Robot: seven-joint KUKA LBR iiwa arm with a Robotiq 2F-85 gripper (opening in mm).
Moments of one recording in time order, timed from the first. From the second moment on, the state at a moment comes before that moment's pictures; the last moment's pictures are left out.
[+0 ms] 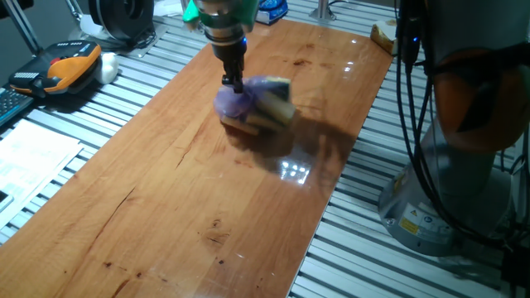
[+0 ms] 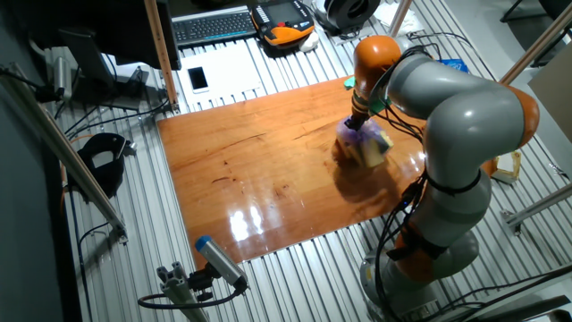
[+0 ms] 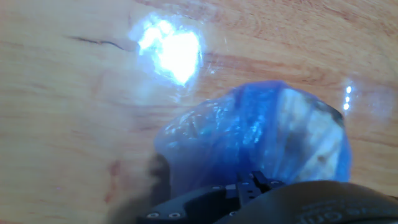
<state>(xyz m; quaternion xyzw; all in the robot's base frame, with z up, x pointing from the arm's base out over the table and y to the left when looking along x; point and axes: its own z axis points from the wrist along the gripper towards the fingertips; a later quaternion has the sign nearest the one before) 0.496 -0.053 0.155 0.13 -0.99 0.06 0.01</state>
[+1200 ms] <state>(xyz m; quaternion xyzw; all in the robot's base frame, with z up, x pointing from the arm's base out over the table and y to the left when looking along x) 0.491 -0.039 0.161 0.05 -1.00 0.05 -0.04</state>
